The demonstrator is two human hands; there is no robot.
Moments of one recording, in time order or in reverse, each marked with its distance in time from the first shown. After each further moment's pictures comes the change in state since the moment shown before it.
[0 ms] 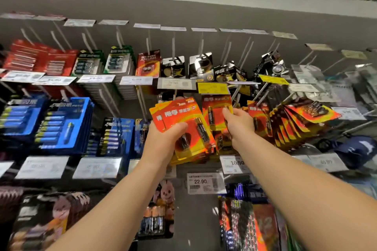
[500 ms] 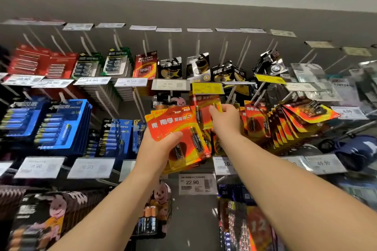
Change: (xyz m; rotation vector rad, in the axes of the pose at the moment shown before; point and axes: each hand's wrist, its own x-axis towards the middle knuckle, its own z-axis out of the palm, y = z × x) left_hand -0.016 0.001 0.009 0.077 -0.005 -0.008; right_hand 0.000 -0.003 0.010 -0.104 -0.035 -0.154
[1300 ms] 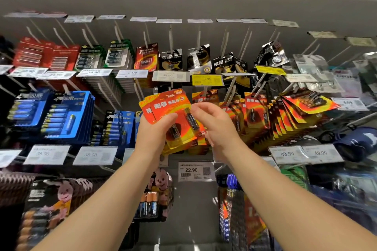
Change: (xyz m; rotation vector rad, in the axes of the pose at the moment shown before) left_hand 0.008 0.001 -0.001 -0.094 0.109 0.004; right_hand -0.067 -0.010 -0.018 0.284 -0.486 -0.086
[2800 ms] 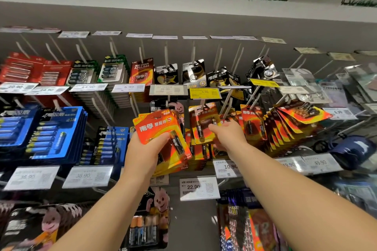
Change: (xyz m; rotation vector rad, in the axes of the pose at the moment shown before) left_hand 0.016 -0.023 -0.024 0.039 0.010 0.006; right_hand 0.051 0.025 -0.032 -0.240 0.432 0.337
